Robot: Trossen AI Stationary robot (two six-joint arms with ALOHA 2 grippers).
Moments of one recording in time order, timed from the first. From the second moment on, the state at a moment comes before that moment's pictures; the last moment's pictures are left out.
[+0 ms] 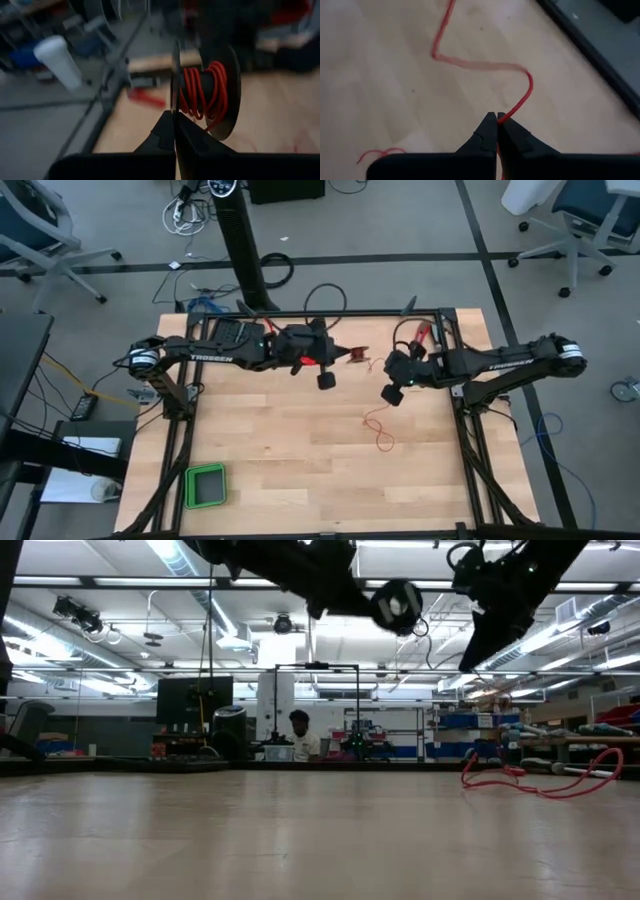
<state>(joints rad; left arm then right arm) 0.16 1.66 1.24 0.16 -0.10 0.23 0.06 1.09 0.82 -0.68 0.50 0.41</state>
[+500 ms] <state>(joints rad) 0.16 1.72 1.24 0.32 -0.33 0.12 0.12 1.15 0.71 0.02 0.23 0.18</state>
